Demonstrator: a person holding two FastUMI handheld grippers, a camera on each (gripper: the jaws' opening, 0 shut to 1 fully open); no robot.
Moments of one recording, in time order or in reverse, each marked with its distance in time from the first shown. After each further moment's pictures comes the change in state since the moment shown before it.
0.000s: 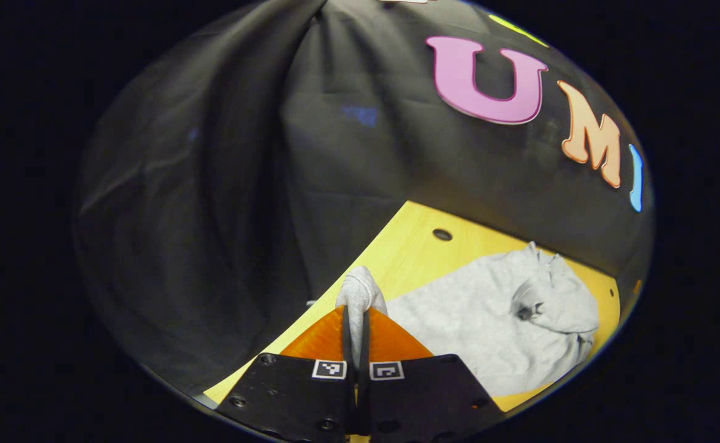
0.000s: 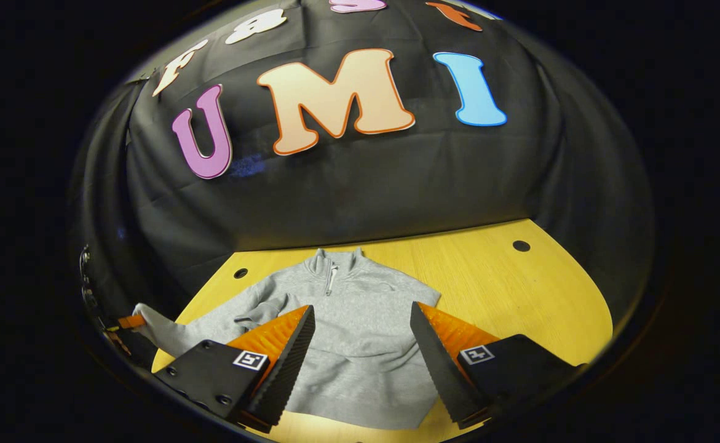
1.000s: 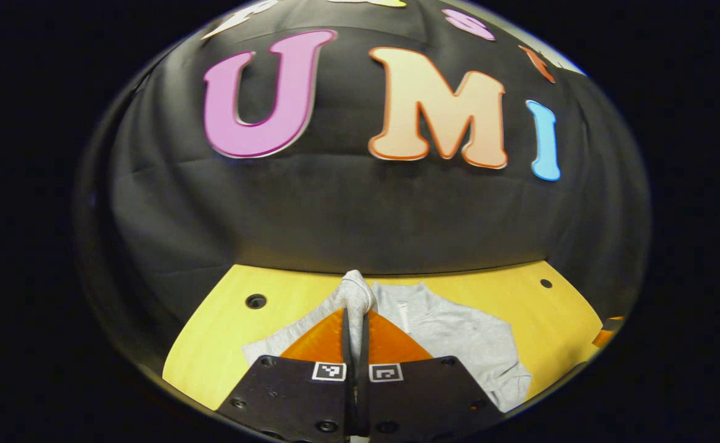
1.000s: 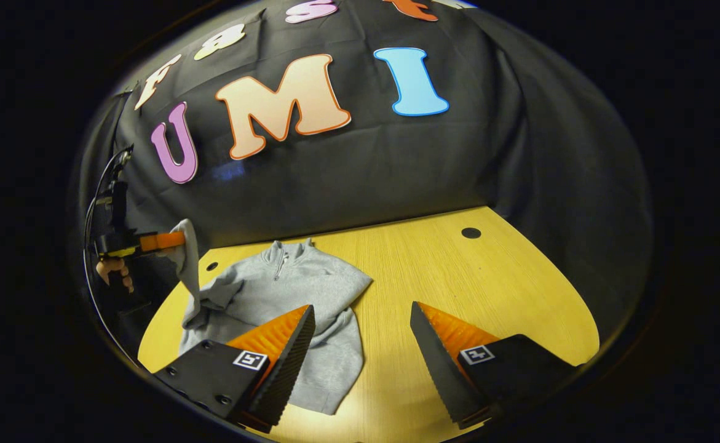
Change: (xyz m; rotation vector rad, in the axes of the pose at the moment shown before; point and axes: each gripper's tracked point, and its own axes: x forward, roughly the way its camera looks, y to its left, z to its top) left arm 0.018 -0.362 0.049 0.308 -0.099 -0.454; right arm -0.033 -0.127 -0.025 0.028 0.025 -0.064
